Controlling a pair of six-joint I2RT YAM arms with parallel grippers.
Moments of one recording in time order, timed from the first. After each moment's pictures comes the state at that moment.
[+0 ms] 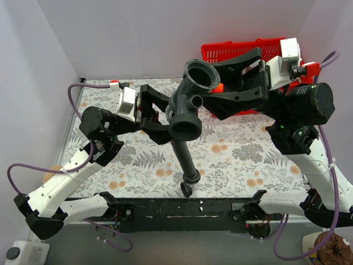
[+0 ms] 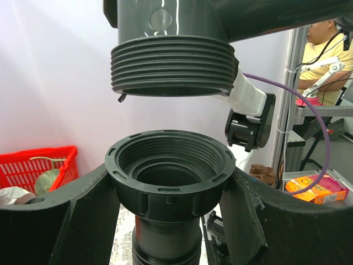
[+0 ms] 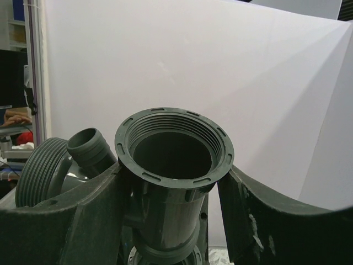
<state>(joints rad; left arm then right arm) -0.80 1.04 1.24 0.42 0.72 -0.34 0.89 1.15 1.70 0.20 -0.54 0.30</state>
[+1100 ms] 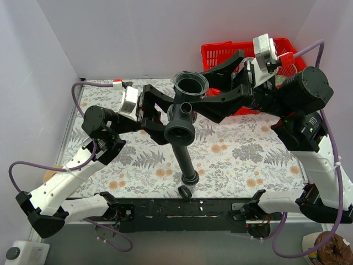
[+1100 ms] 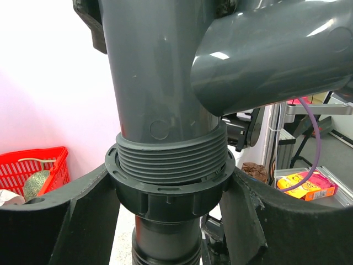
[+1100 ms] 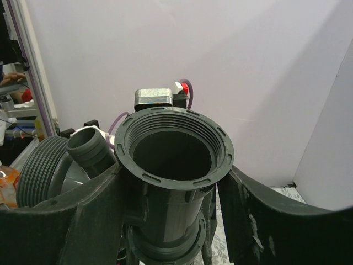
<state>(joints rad) -0.80 1.06 1.24 0.46 0.75 -0.38 0.89 1.24 1.93 -0.25 -0.59 0.21</state>
